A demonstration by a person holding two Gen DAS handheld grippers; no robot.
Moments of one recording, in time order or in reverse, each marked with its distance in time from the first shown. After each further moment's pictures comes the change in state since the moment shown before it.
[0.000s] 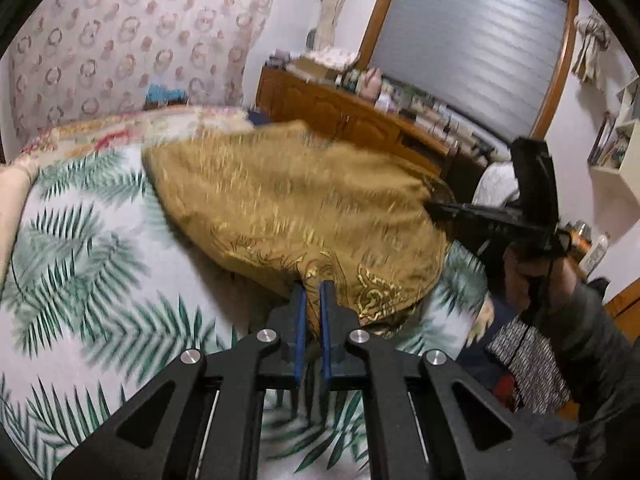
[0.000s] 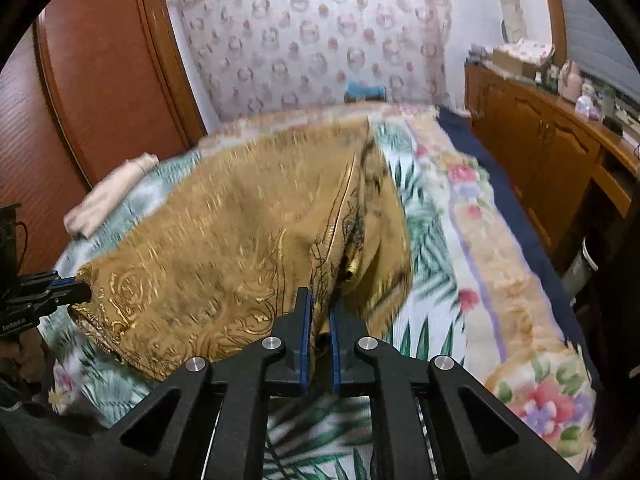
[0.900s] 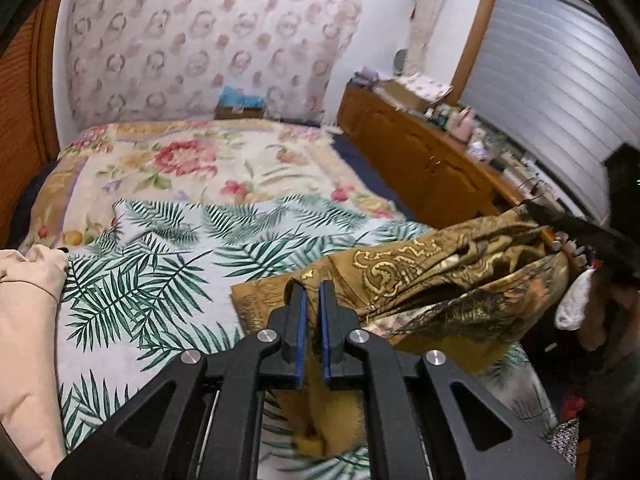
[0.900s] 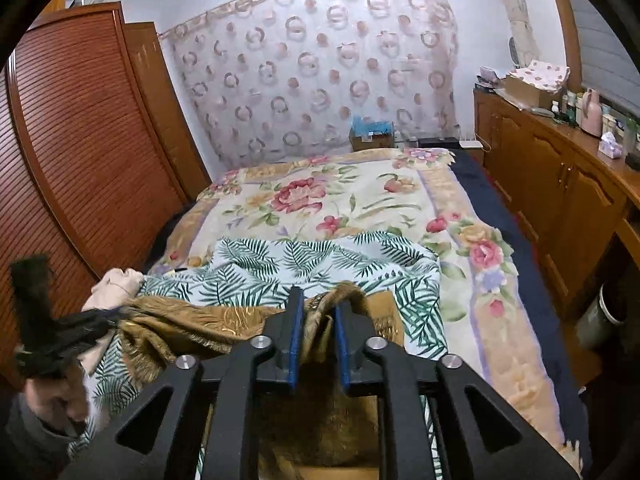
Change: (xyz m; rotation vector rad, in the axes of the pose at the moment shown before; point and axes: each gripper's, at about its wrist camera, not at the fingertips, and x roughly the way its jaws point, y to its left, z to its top) left arm 0.098 0.144 0.153 -0.164 -0.004 0.251; right arm 0.095 0.007 0.190 0.023 -0.050 0.000
